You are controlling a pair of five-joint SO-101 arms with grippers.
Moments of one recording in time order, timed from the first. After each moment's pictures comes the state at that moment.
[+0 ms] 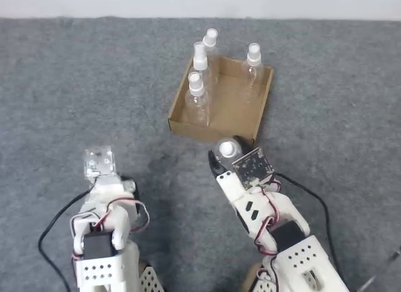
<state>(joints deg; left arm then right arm) -12.1 -102.8 97.6 67.1 5.8 -30.7 -77.5 92.9 13.4 7.3</state>
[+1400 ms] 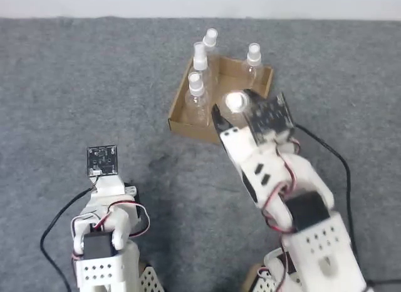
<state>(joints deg) -12.1 -102.9 97.6 72.0 5.8 -27.8 -57.4 46.3 37.8 7.2</state>
